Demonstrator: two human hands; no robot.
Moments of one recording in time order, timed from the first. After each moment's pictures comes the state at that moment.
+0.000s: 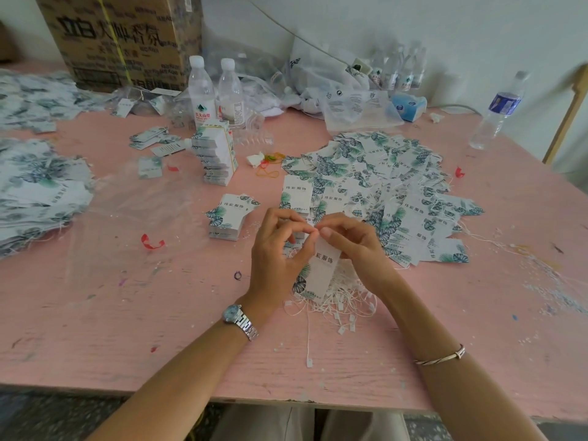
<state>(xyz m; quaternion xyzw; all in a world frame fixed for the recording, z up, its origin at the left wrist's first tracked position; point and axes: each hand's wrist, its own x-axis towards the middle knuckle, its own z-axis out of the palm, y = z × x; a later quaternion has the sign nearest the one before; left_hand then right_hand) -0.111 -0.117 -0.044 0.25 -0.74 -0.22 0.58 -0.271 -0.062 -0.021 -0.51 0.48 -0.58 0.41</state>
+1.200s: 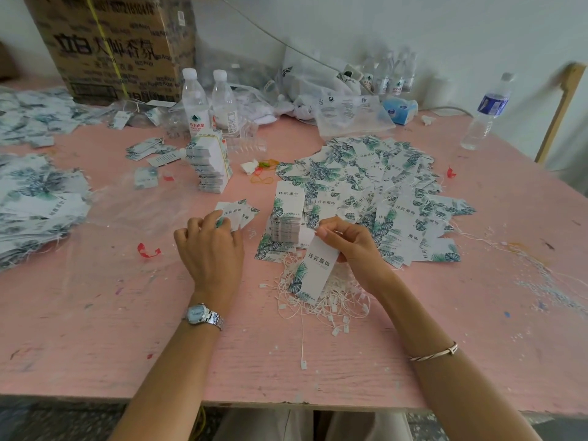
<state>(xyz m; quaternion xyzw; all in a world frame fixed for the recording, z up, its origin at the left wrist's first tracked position) -0.059 -0.159 -0.040 0.60 -0.72 0.08 0.34 -0.274 -0.060 -0.016 -0.48 0.51 -0.58 0.43</state>
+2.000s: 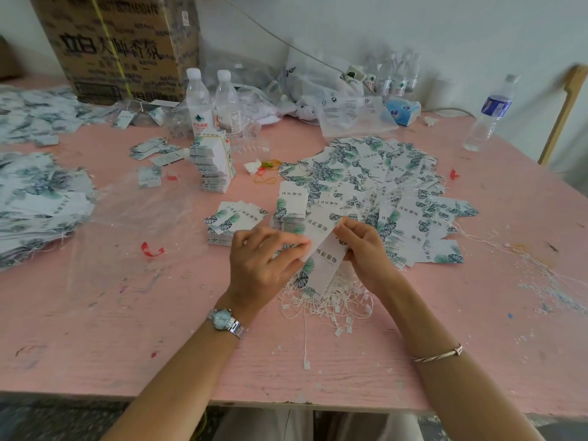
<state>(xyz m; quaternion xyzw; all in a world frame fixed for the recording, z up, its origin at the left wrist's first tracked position) -0.090 -0.130 -0.039 0.17 -0.77 0.15 0.60 -0.280 -0.062 -0.020 -0.45 0.51 -0.60 0.43</state>
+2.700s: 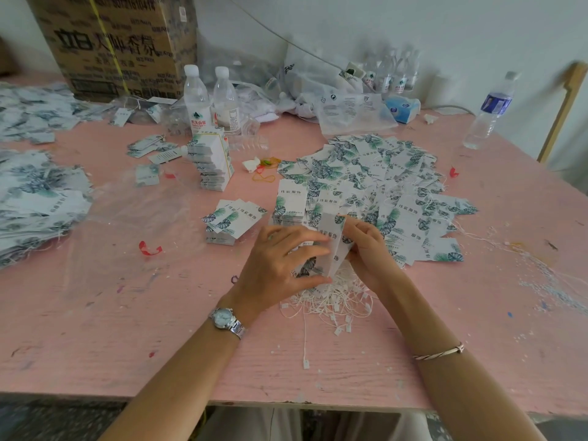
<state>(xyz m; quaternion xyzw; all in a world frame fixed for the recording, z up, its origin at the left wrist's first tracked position) -0.101 -0.130 -0.042 0.10 -0.87 0.03 0.48 -0.281 -0.059 -0.014 -0.42 0.47 -0.61 0.47</state>
